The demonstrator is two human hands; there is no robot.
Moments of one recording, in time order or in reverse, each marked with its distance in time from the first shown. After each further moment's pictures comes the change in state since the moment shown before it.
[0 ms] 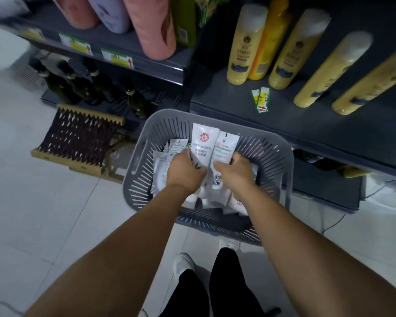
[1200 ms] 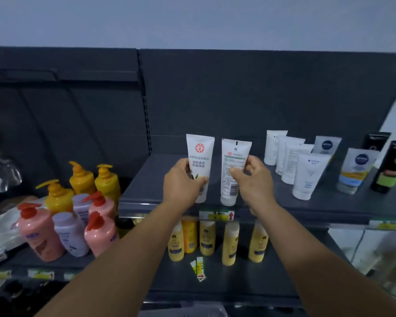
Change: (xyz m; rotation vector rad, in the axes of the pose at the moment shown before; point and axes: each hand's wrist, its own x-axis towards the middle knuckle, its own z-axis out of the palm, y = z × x) left_hand -0.067 0.367 -0.198 -0.329 0.219 0.772; right_hand -0.118 -0.295 -0.285 0.290 0.578 -0.803
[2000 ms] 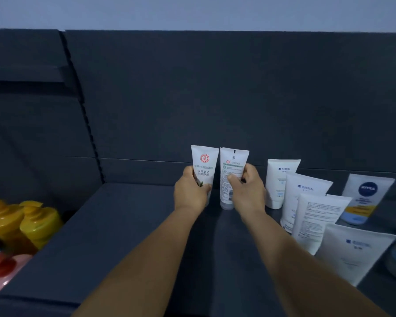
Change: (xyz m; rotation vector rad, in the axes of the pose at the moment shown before) left_hand 0.209 -0.009 0.179 0.029 0.029 -0.113; right_hand 0.237 0.114 0.015 -0.049 0.066 0.094
